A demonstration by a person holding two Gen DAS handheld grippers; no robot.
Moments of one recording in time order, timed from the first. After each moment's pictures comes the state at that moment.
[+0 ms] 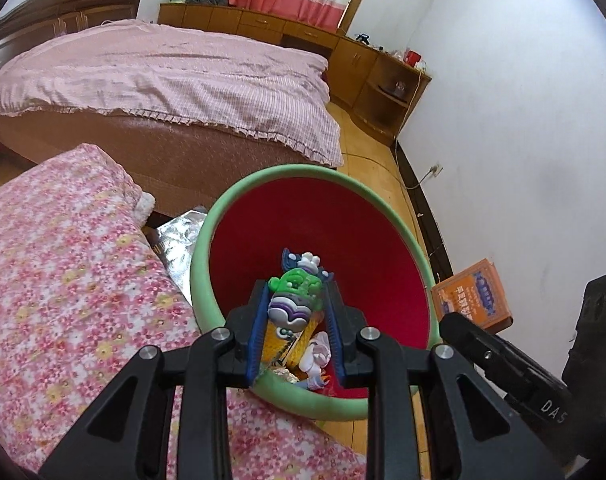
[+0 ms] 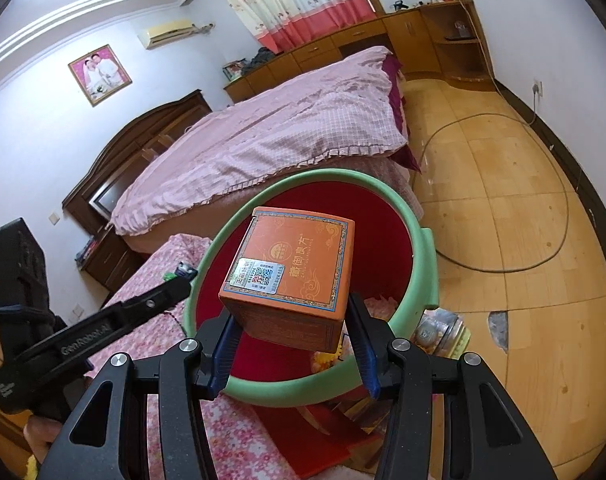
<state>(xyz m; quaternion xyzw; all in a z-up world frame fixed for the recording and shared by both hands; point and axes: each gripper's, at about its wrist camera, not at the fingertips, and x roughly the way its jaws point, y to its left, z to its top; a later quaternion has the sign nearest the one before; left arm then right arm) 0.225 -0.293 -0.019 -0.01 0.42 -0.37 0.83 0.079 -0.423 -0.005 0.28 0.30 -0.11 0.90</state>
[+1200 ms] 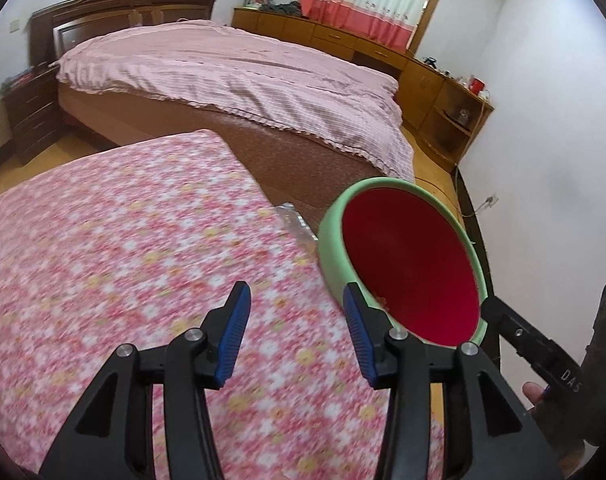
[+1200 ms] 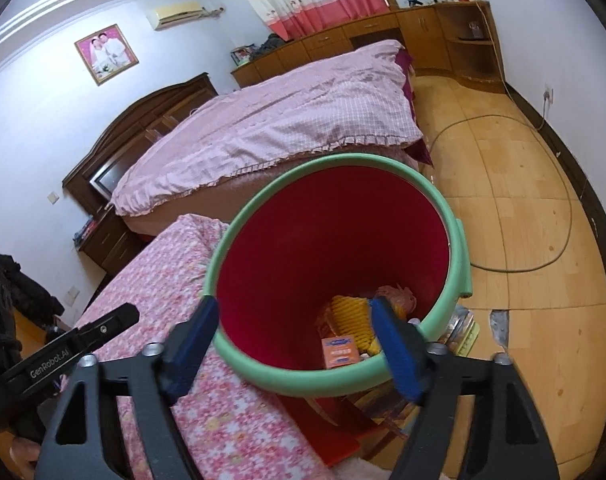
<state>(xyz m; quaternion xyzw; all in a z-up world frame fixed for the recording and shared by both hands) 0.201 -0.190 -0.002 -0.04 0.42 -0.25 0.87 0.086 -0.386 0.006 0.26 0.32 -0.10 0.91</state>
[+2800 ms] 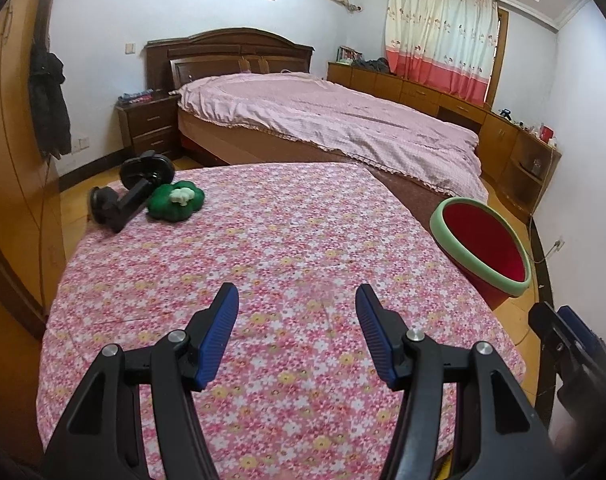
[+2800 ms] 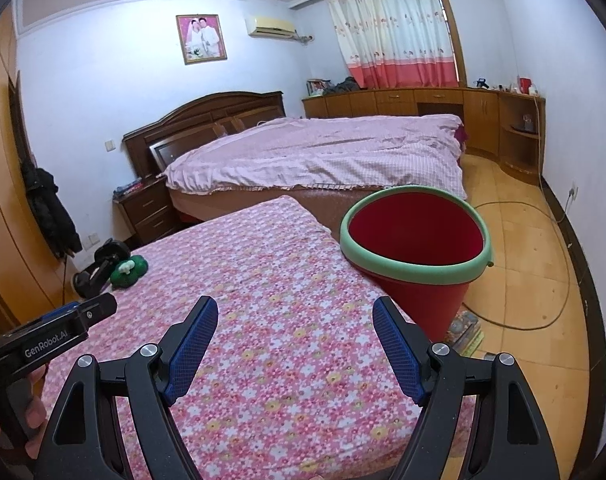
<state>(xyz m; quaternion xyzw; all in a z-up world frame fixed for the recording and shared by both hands) 0.033 -0.029 0.030 -0.03 0.33 -0.07 0.94 -0.027 -0.224 0.044 0.11 0.25 -0.04 0.96</state>
